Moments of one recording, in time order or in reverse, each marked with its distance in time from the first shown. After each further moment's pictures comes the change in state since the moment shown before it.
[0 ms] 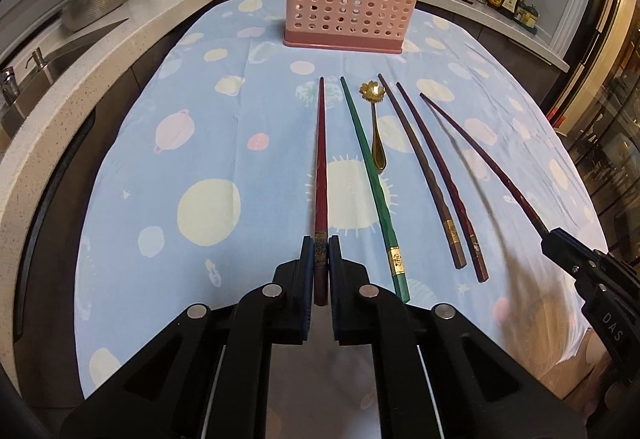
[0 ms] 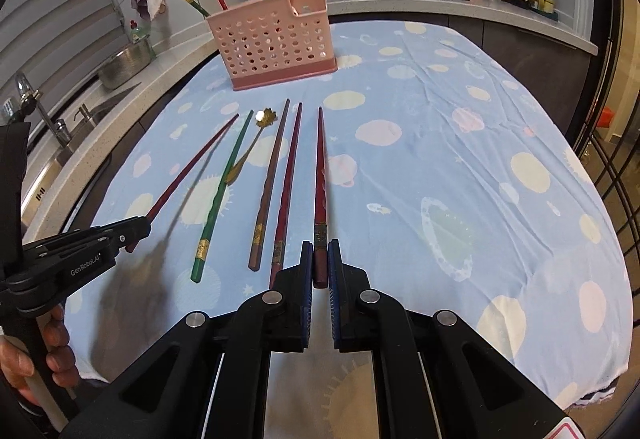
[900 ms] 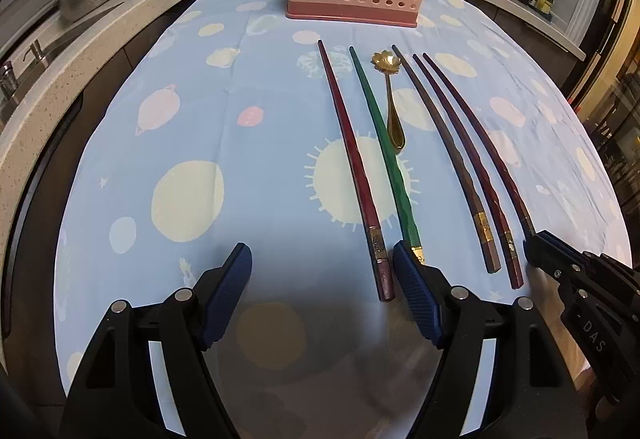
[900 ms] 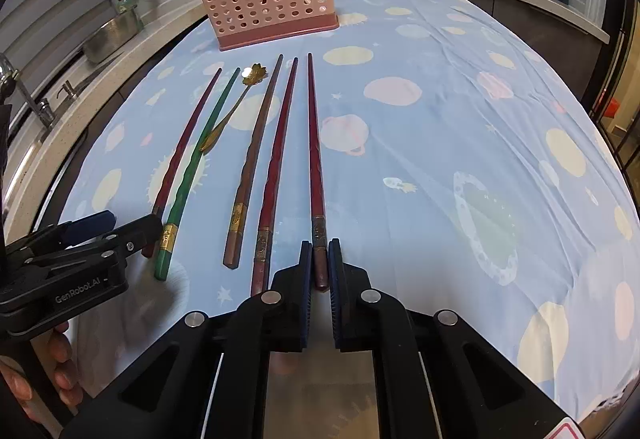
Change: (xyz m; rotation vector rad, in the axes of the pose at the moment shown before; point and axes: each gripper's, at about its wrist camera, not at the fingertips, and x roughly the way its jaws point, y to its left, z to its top) left arm 0.043 -0.005 -0.006 0.005 0.056 0.053; right arm 0.060 0.004 -0.008 -0.016 0.119 -0.028
